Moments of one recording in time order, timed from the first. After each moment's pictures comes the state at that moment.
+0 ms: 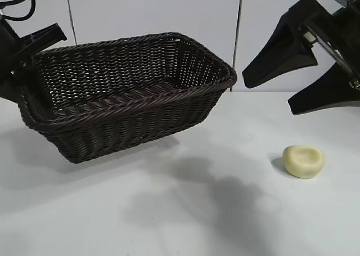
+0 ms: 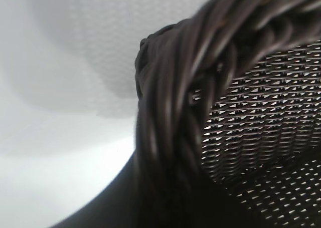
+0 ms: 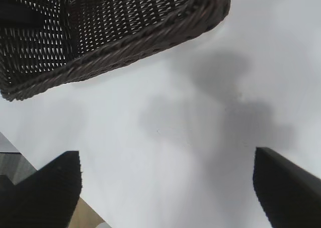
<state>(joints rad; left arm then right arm) -0.14 1.72 -1.16 -0.49 0.83 -0.18 0.11 1.38 -0.81 0.94 0.76 -0.76</state>
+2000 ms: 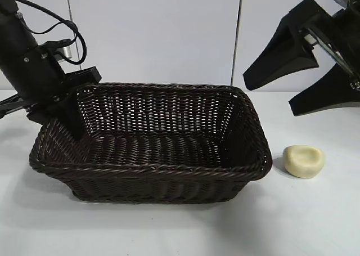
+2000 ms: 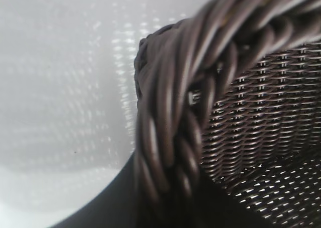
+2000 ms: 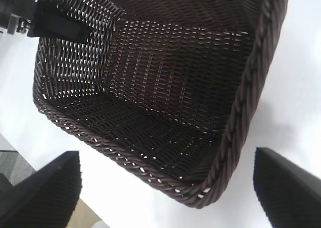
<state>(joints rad) -0.22 1.98 -1.33 -0.48 0.92 0.18 0.11 1.38 -0.81 0.93 0.76 -0.76</state>
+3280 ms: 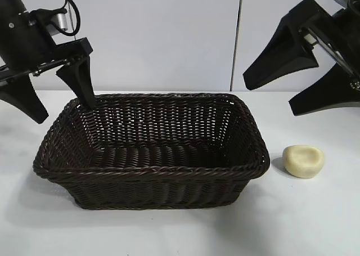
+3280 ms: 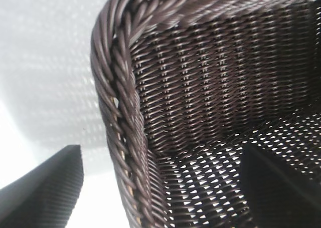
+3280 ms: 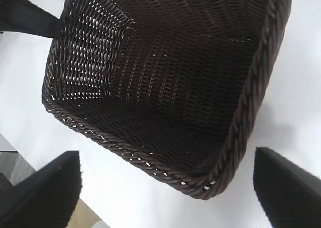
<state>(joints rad) -0.22 1.88 -1.40 -0.41 1.05 0.17 0.11 1.38 -0.81 0.93 0.76 -0.76</state>
